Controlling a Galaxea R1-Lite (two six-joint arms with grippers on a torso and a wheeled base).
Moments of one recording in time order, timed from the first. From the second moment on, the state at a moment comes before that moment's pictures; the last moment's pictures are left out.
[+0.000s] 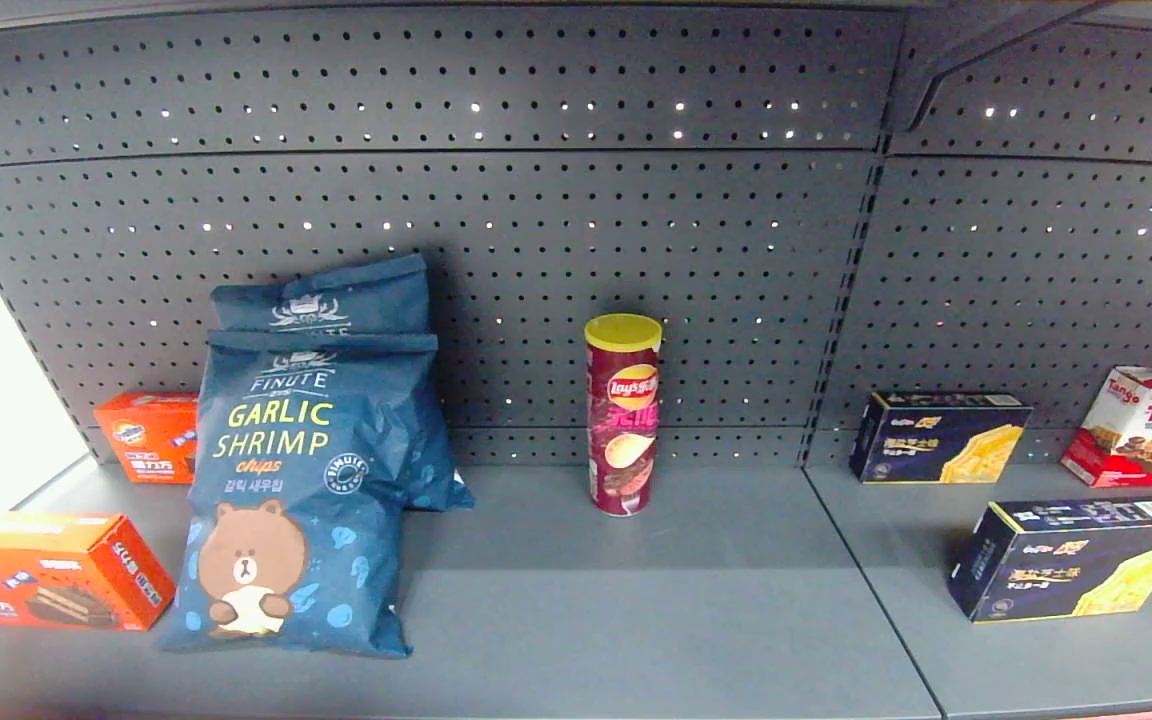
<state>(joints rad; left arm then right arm) 0.00 0.00 0.00 0.00 0.01 -0.01 0.00 0.00 0.00 -0.01 0.01 -0.01</state>
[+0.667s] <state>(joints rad) 0.00 0.00 0.00 0.00 0.01 -0.01 0.00 0.00 0.00 -0.01 0.01 -0.01</state>
